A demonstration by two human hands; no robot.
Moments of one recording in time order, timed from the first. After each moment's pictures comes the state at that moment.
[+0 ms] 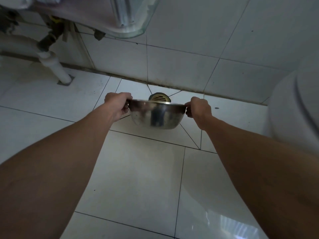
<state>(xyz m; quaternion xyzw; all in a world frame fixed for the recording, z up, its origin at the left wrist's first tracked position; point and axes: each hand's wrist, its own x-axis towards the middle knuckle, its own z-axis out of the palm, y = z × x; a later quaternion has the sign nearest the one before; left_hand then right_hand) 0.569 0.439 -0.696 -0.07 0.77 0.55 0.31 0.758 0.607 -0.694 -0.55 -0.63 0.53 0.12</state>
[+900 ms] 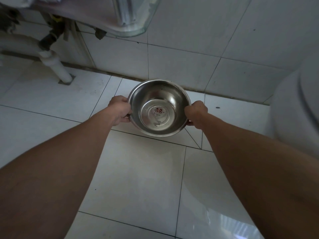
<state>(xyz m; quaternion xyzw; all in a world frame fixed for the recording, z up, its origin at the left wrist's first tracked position) 0.581 0.428 -0.698 0.03 0.82 0.44 0.36 0.747 0.604 -0.708 -0.59 -0.65 0.47 0.02</state>
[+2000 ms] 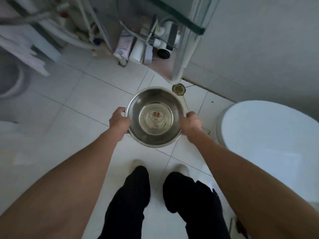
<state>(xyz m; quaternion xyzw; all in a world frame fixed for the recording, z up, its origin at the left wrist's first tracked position) 0.700 0.209 -0.322 -0.18 0.83 0.40 0.34 0.819 0.415 -0.305 -0.56 -0.66 0.48 -0.15</state>
